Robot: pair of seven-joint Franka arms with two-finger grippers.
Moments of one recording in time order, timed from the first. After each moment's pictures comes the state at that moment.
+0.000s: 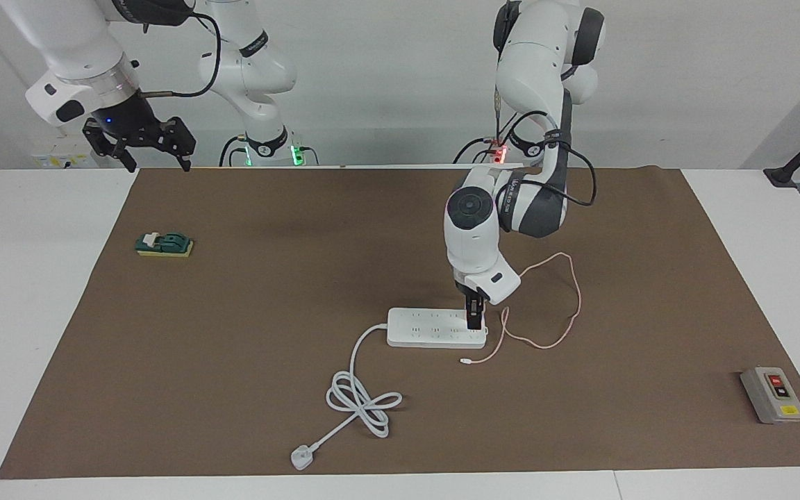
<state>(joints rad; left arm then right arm) -0.68 0.55 0.18 -1.49 0.07 1.96 -1.89 -0.02 -0.09 -0.03 -1.64 -0.02 1.47 -0.06</state>
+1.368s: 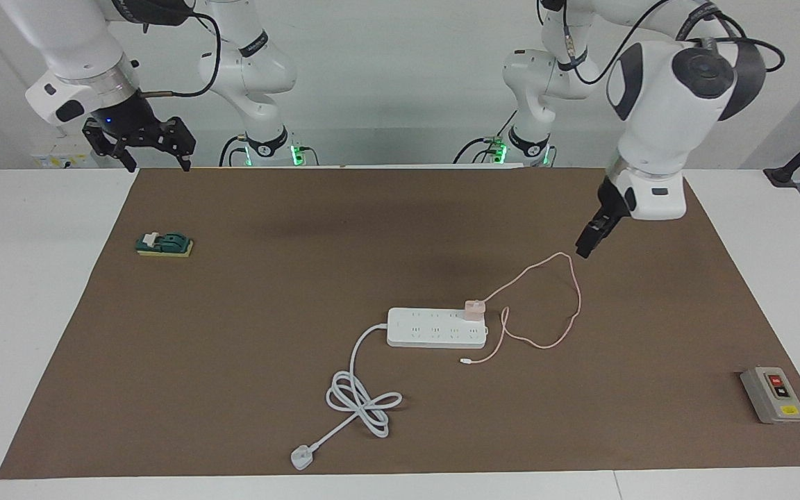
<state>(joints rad) -0.32 0.17 0.18 -1.48 -0.01 1.62 -0.70 -0.02 -0.09 -0.03 -1.64 -0.02 1.47 -0.06</state>
